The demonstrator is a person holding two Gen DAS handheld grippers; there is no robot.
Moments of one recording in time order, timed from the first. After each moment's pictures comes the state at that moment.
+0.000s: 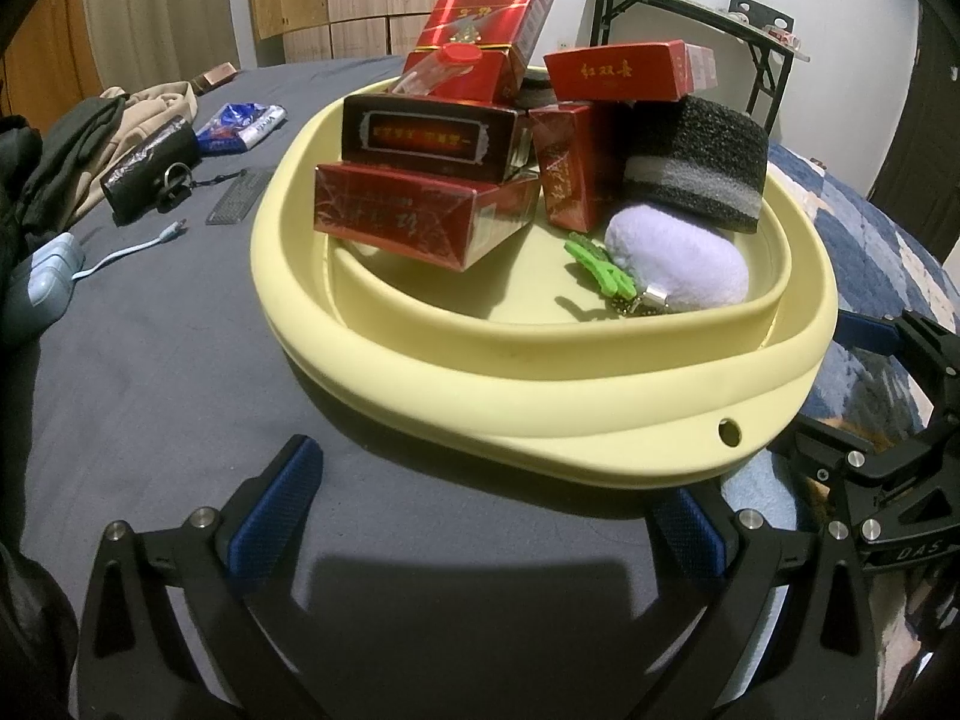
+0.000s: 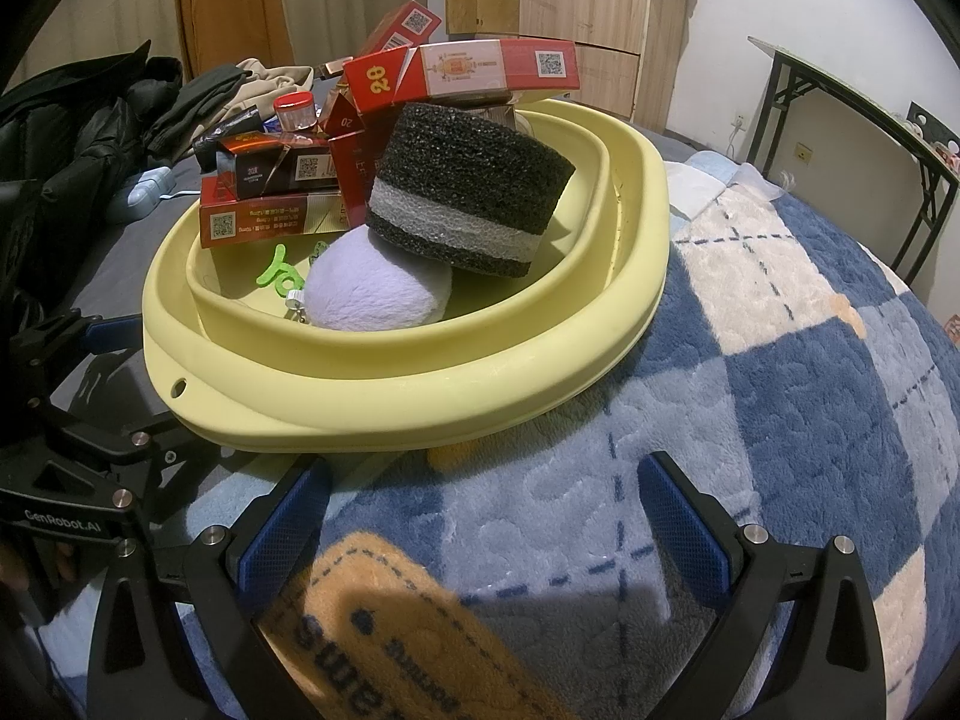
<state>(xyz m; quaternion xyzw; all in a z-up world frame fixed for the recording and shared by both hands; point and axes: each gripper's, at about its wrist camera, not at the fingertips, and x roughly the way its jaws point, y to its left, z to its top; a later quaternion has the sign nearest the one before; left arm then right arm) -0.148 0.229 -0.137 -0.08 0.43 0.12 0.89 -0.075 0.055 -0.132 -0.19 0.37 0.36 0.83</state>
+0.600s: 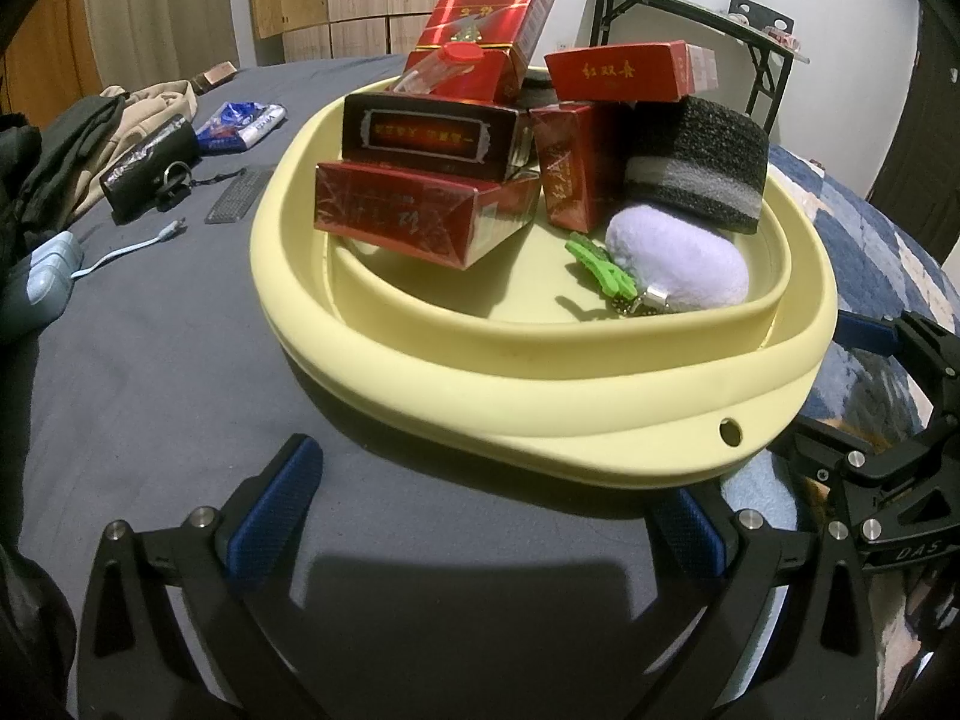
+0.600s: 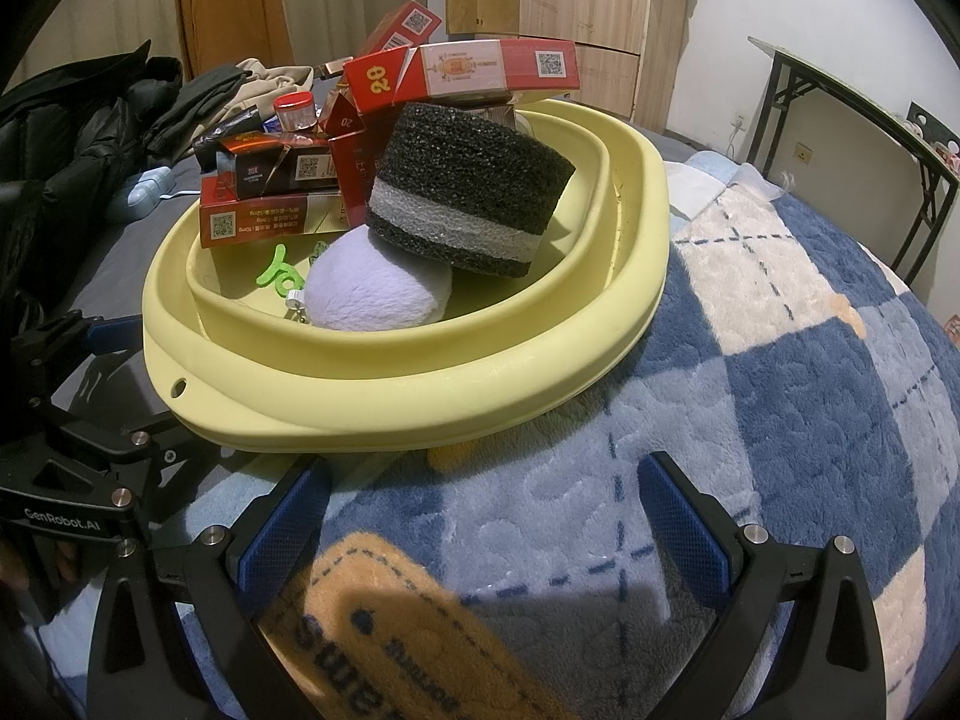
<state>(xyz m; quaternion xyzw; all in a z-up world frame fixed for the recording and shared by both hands) -0.148 0.230 -0.137 -0.08 0.43 0.12 0.89 -0.075 0.055 -0.132 -0.19 0.37 0.36 0.83</state>
